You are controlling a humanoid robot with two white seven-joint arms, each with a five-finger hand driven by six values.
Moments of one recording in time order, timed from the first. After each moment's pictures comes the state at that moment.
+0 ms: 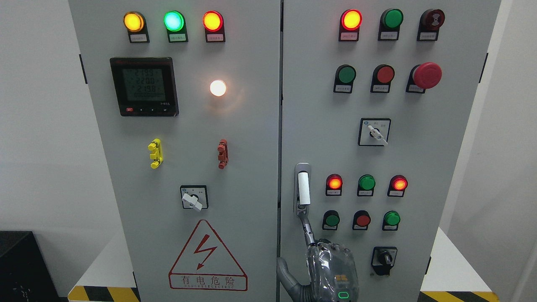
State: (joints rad) left arm 0.05 -0.10 -0.16 -0.05 0.12 -0.03 -0.03; right arm -0.25 0.14 0.35 -1.70 1.32 0.23 -0.12
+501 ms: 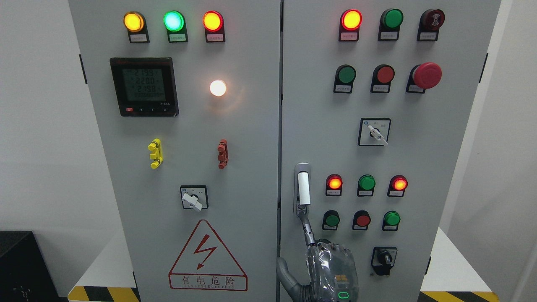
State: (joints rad) left arm 0.05 -0.10 -0.16 -0.05 0.12 -0.03 -0.03; right arm -0.25 0.14 0.35 -1.70 1.32 0.23 -0.12
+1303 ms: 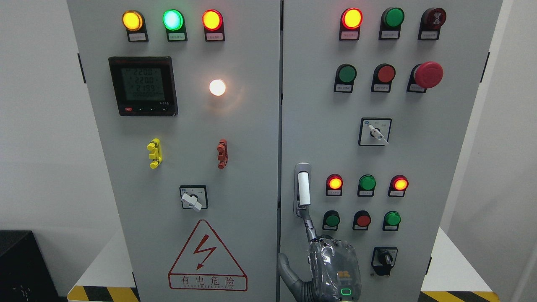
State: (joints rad) left arm 0.05 -0.10 -0.16 -0.05 0.12 -0.03 -0.03; right arm -0.25 0.14 0.35 -1.76 1.32 0.23 -0.12
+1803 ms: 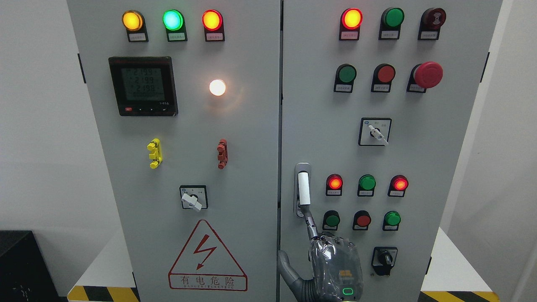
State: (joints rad) left arm 0.05 -0.10 -0.16 -0.05 0.12 -0.03 -0.03; right arm -0.25 0.14 0.35 -1.79 1.31 0.22 -0.12
